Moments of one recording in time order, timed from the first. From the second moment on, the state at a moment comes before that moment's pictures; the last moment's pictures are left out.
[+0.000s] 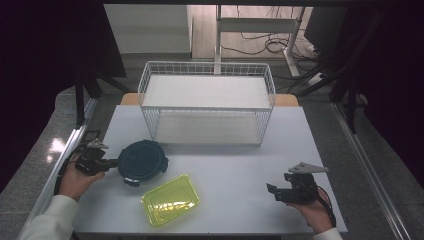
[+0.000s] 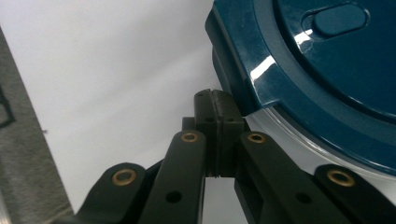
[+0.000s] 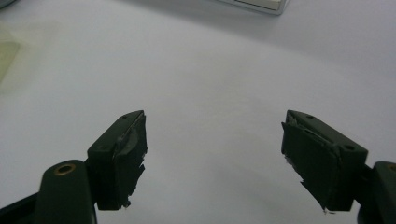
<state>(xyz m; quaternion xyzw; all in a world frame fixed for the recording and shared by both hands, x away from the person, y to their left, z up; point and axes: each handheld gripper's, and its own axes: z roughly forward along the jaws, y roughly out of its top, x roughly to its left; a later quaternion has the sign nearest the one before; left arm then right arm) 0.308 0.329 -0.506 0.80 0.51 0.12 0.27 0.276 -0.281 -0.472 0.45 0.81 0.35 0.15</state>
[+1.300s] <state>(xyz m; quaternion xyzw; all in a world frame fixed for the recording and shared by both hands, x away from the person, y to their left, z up) 0.247 0.296 -0.492 0.80 0.48 0.11 0.34 0.273 -0.282 -0.468 0.45 0.81 0.35 0.15</state>
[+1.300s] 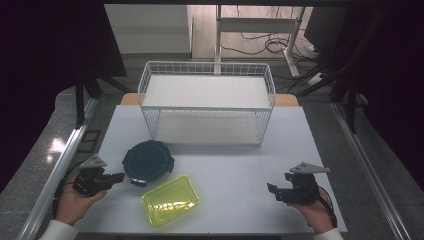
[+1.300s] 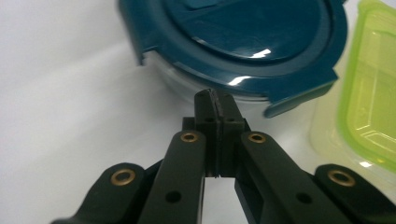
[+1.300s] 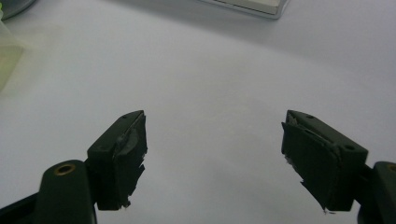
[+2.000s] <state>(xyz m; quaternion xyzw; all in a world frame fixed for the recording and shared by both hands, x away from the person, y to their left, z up) 0.260 0.275 -0.495 0.81 0.46 0.10 0.34 0.275 -0.284 -0.469 0.45 0.81 0.35 0.15</state>
